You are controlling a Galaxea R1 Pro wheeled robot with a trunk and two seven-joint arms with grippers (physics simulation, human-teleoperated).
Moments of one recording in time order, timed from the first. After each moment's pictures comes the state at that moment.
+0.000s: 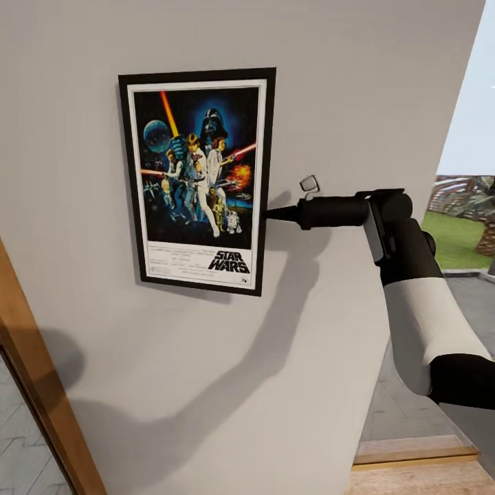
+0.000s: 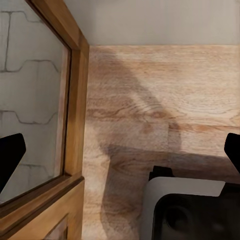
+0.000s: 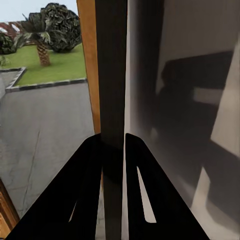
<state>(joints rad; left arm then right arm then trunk) 0.00 0.13 0.11 -0.46 0.01 -0.04 -0.01 -1.29 -0.06 0.04 -1.09 0.00 0.87 1.43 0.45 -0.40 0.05</state>
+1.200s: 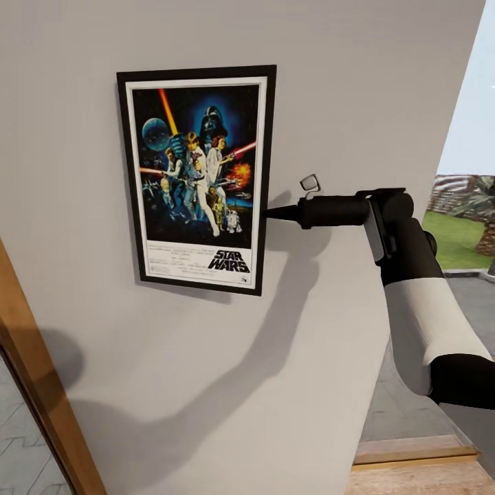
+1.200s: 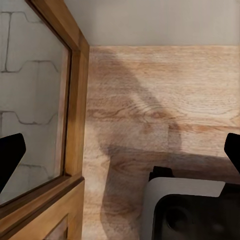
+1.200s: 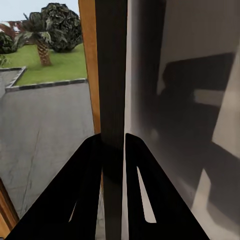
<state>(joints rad) 0.00 0.13 0.11 -0.46 0.01 -0.04 -0.01 -1.29 -0.06 0.05 -1.10 -0.01 0.87 1.43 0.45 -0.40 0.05</state>
